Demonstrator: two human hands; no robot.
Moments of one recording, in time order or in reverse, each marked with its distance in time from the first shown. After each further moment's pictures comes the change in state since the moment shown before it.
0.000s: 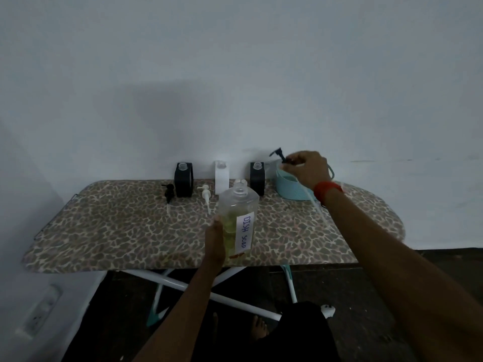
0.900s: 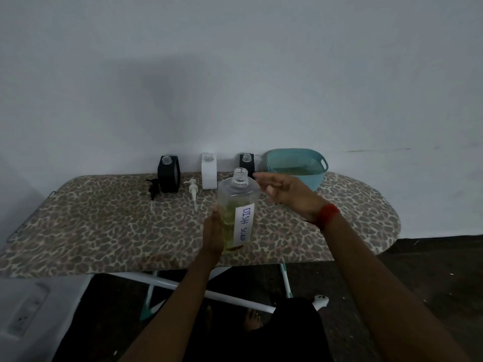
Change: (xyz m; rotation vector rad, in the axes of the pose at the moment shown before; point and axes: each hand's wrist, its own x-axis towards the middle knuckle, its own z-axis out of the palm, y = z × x) left_hand 0.015 -0.005 0.034 0.040 -0.054 -0.058; right_hand -0.048 0.031 0.011 0.569 -0.649 -0.039
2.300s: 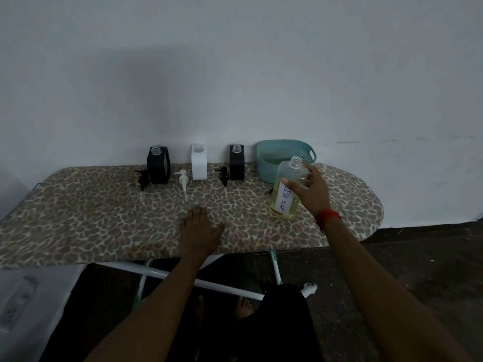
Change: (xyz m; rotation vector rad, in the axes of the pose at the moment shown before) left_hand 0.005 -0.049 -0.029 1.320 -0.065 0.008; right_hand -0.025 0.076 -0.052 -0.230 0.760 0.048
